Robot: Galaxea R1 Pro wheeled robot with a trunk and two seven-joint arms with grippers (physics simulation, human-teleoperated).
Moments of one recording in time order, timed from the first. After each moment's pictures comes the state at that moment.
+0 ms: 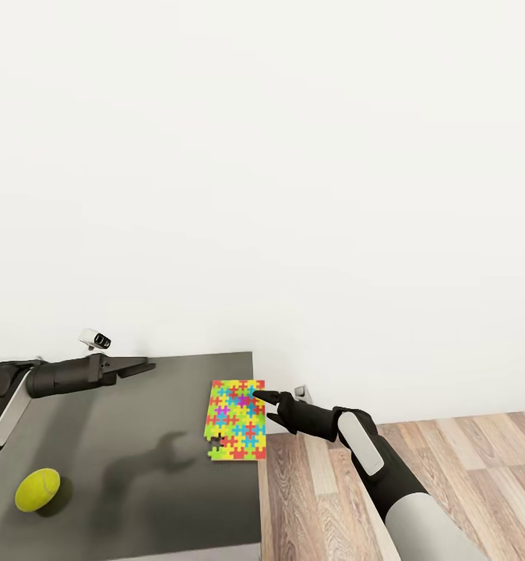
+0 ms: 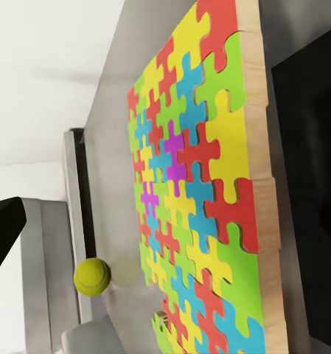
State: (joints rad) left arm -0.65 0.48 0.05 -1.14 0.40 1.04 -1.46; right arm -0.59 0.06 0.15 -0.84 -0.92 0.81 0.39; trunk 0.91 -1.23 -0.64
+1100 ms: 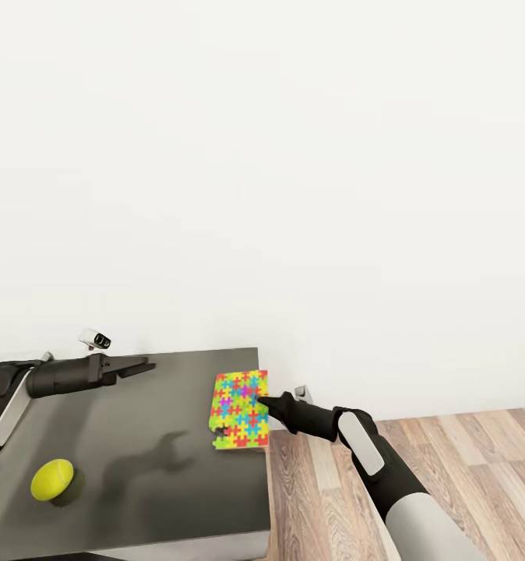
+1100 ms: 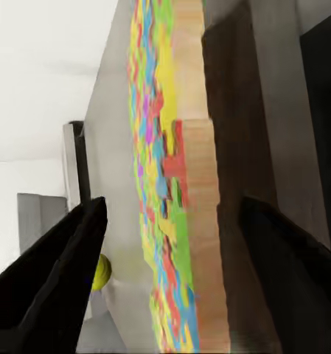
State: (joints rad) left arm -0.65 0.48 0.05 -1.14 0.40 1.04 -1.46; right arm -0.59 0.06 0.15 -0.84 -0.92 0.81 0.39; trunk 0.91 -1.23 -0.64
